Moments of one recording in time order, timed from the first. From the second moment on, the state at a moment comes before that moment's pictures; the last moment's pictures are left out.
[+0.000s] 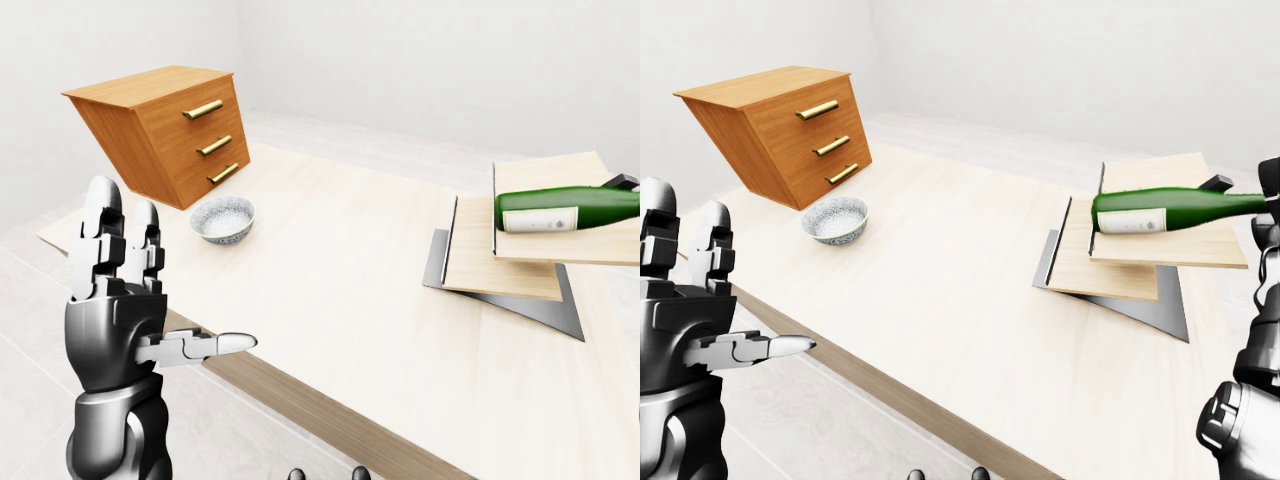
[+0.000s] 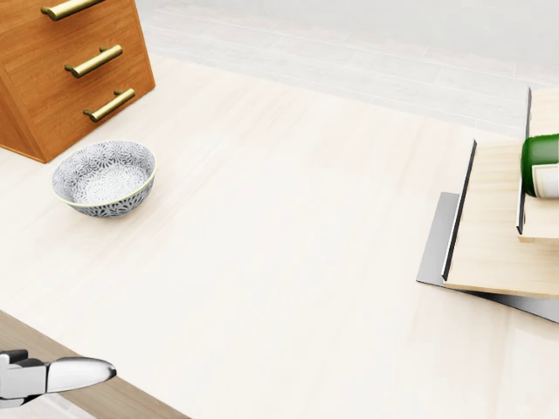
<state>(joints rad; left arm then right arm) 0.15 0.00 0.26 -0.81 -0.16 0.09 -0.16 -0.70 -0.92 -0.48 0.91 1.07 0.09 -0.08</state>
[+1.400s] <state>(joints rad) 0.15 0.00 0.24 -0.79 -0.15 0.09 -0.16 -0.50 -0.94 -0.56 0.85 1.11 0.09 -0.03</state>
